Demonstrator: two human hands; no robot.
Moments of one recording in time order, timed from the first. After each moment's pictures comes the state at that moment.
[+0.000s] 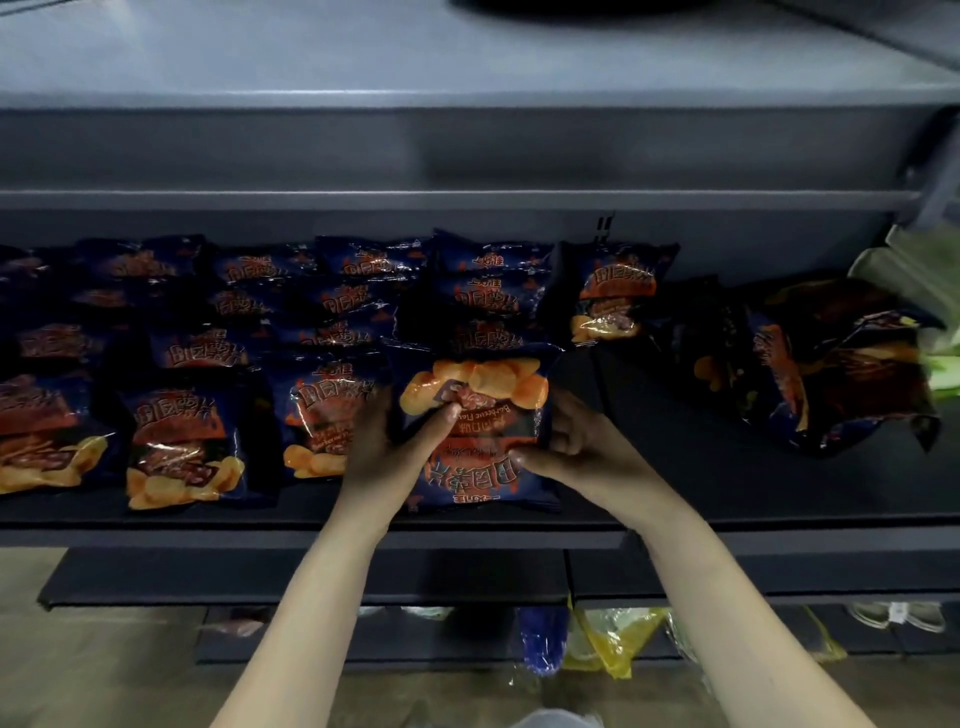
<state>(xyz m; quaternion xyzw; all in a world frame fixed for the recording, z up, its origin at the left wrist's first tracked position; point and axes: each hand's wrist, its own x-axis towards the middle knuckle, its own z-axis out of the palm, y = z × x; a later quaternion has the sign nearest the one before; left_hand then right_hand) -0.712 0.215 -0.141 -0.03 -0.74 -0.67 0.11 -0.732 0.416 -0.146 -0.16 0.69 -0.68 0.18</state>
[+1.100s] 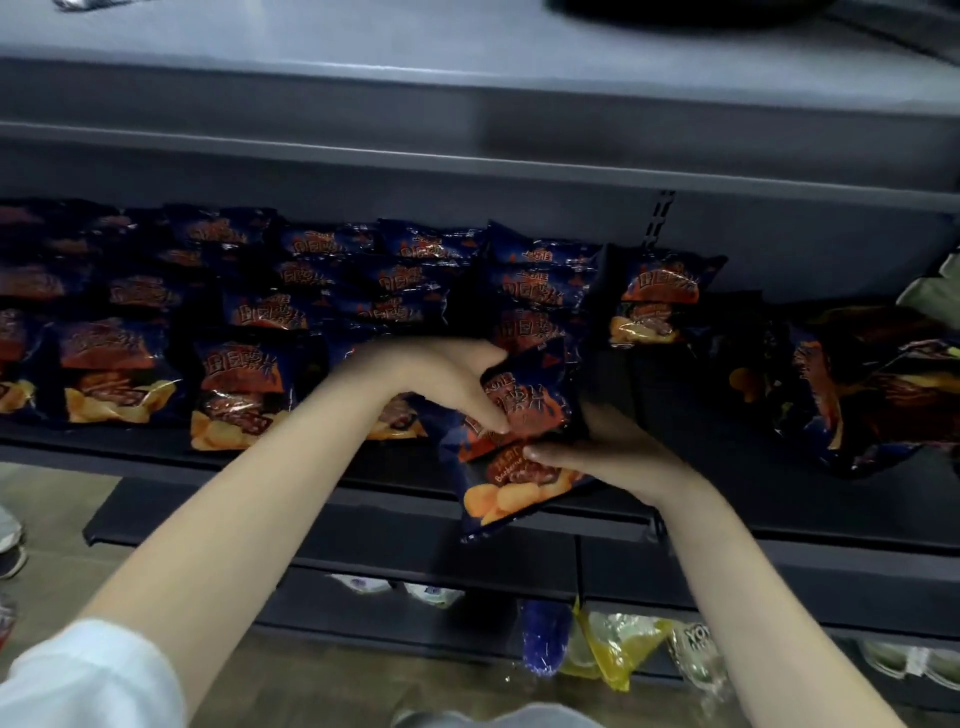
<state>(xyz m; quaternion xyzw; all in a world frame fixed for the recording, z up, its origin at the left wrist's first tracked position) -0.766 0.201 -0.074 -0.14 -0.92 -0.23 -0.28 -0.738 0.409 -0.139 -0.20 0.78 -0.54 0.23</state>
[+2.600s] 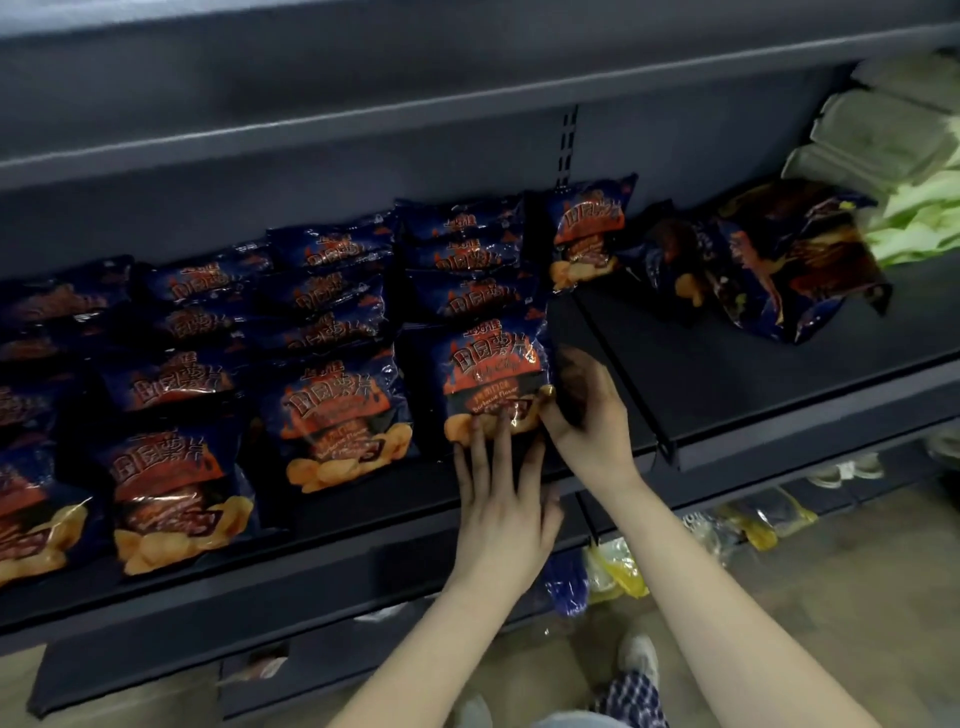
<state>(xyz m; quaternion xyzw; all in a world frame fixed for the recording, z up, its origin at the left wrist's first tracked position) -0.673 0.238 -0.245 -0.23 -0.95 -0.12 0.14 -0.719 0.369 -0.220 0.05 0.83 -0.52 -0.22</state>
